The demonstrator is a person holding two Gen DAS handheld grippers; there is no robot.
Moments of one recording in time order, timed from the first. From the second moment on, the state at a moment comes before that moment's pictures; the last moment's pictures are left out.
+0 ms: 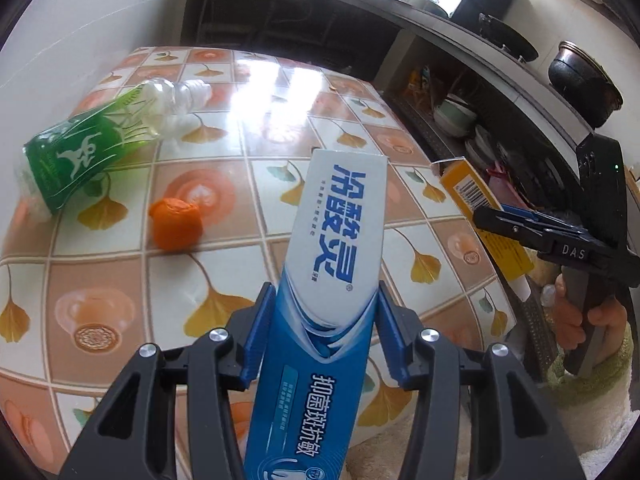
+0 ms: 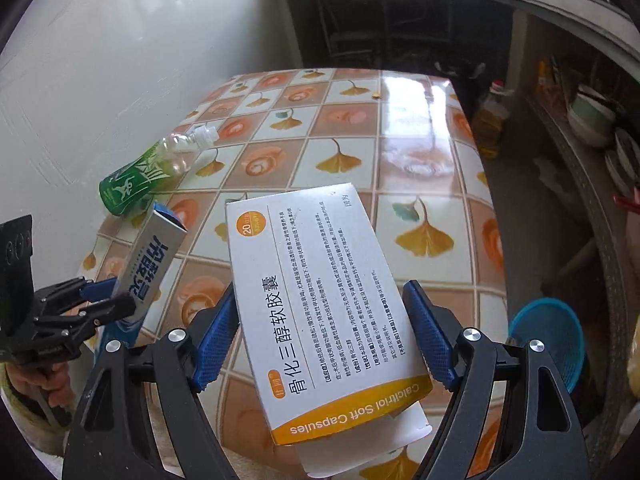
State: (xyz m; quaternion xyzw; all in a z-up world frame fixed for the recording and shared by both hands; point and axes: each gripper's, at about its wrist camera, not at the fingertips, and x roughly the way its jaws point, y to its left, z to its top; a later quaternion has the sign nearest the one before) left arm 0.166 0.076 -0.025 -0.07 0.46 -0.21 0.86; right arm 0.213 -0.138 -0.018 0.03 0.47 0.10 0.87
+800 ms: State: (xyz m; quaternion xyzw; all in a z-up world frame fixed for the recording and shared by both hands) left arm 0.196 0.013 -0.053 -0.02 0.48 -0.18 0.86; right arm 0.190 -0.145 -0.064 0.02 0.50 0.00 0.87
